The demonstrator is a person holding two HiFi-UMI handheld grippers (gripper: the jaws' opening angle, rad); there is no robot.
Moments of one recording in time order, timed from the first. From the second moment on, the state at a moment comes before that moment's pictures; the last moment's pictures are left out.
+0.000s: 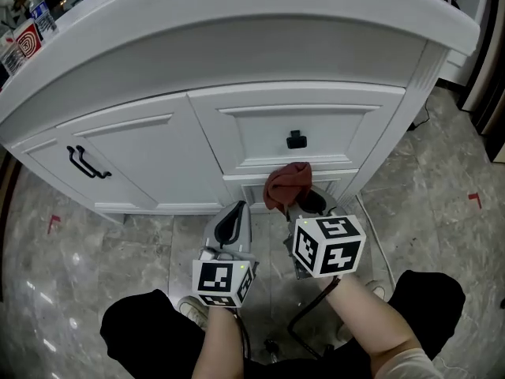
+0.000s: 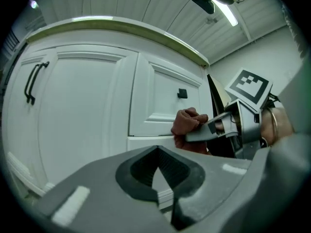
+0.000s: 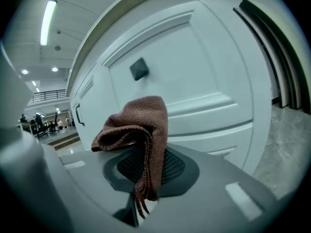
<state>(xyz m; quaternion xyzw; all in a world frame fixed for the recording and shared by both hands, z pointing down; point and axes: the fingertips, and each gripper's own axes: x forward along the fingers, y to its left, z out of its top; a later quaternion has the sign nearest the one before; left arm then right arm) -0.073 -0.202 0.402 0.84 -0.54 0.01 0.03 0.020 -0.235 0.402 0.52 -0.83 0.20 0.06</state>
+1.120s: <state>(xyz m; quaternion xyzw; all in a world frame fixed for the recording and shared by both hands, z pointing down) -0.108 -0.209 0.414 0.83 -0.56 0.00 0.05 -0.057 -0.251 0.466 0.46 -0.85 0.24 0.11</state>
